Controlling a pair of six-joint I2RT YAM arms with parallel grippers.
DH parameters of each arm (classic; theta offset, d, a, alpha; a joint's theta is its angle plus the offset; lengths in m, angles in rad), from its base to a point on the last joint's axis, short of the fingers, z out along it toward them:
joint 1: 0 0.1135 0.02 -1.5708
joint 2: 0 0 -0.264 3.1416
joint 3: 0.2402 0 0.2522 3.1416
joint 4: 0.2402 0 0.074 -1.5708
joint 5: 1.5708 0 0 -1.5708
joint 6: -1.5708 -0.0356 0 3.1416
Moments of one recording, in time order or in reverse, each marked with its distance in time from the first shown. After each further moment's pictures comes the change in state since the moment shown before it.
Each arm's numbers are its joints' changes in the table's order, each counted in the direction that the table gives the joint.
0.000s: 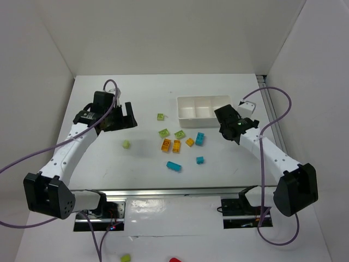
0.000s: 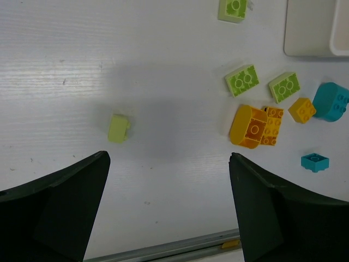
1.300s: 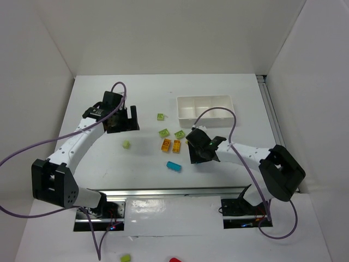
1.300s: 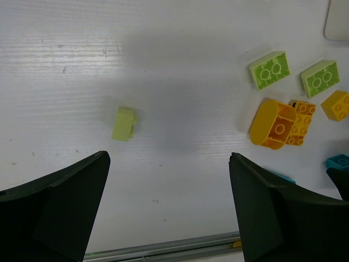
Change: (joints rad) left arm -0.040 0.110 0.014 0.022 -0.066 -0.003; right arm 0.367 0.176 -0.214 -0.344 -0.566 0.162
